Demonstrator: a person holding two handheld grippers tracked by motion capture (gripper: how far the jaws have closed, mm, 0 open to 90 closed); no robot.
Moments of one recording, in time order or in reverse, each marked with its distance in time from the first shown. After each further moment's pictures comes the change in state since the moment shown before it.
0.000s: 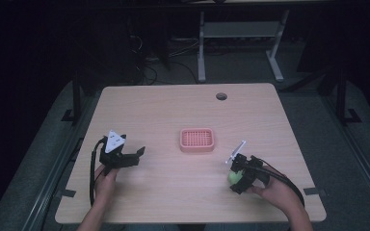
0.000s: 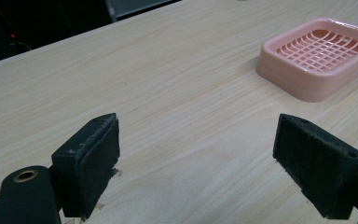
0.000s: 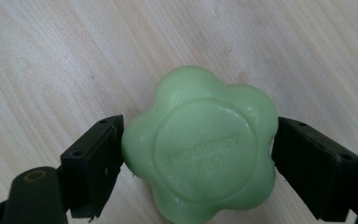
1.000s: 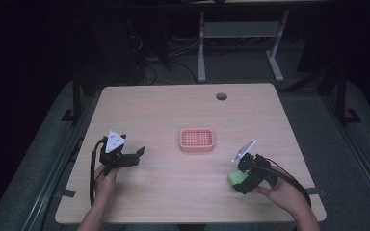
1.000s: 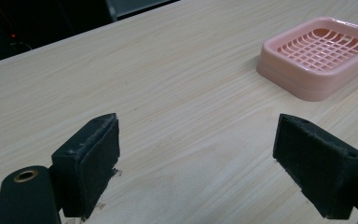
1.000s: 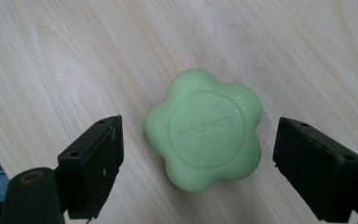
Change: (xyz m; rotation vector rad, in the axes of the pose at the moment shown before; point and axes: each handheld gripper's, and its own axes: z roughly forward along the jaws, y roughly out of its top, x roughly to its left) left arm 0.000 0.000 0.000 0.002 0.002 0.004; right arm 0.001 -0.012 -0.024 -0.104 0.016 0.004
